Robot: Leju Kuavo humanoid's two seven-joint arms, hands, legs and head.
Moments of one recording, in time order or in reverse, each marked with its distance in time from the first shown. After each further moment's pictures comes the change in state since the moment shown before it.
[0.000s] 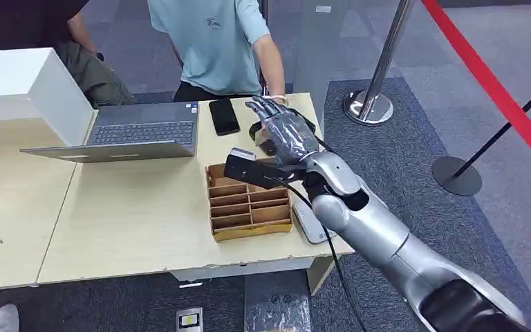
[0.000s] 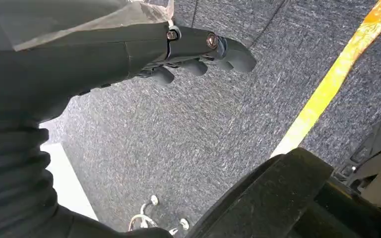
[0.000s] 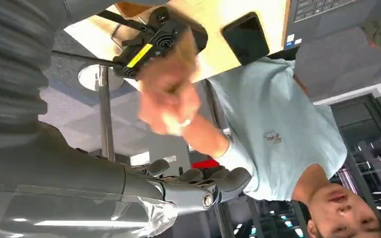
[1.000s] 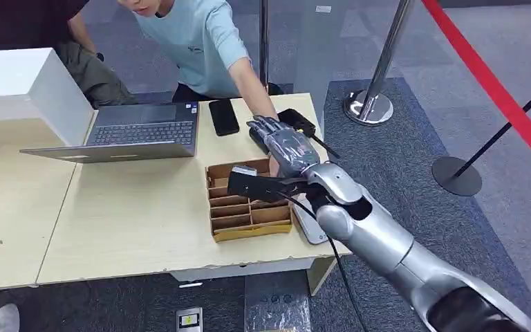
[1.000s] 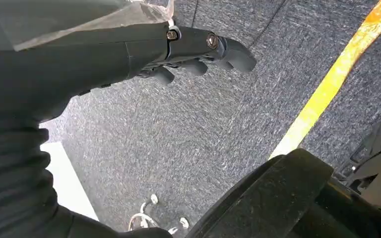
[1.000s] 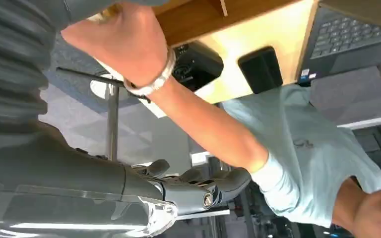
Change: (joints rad) left arm 0.000 0.000 0.000 0.000 0.005 0.000 0.001; right arm 0.040 -0.035 0.026 -0.026 -0.013 0.071 0.021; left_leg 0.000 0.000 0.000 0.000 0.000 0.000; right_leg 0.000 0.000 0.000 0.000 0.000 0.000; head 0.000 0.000
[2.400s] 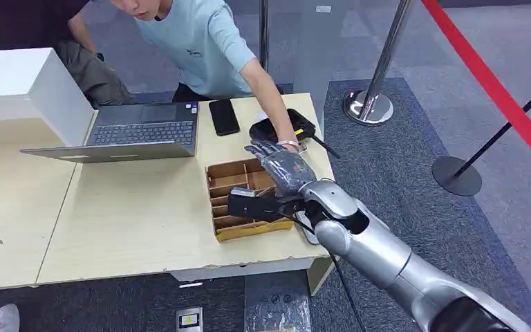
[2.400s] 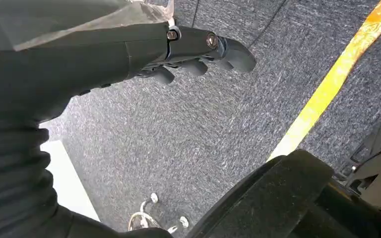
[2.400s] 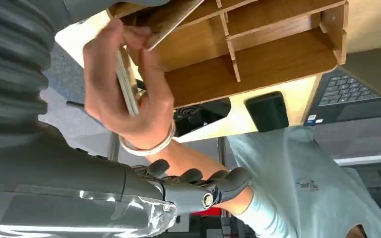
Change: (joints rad) left arm 0.000 0.000 0.001 0.000 0.005 0.000 0.002; right arm 0.052 -0.010 0.034 0.005 0.005 0.043 0.002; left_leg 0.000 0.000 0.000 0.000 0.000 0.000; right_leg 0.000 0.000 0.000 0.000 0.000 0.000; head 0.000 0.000
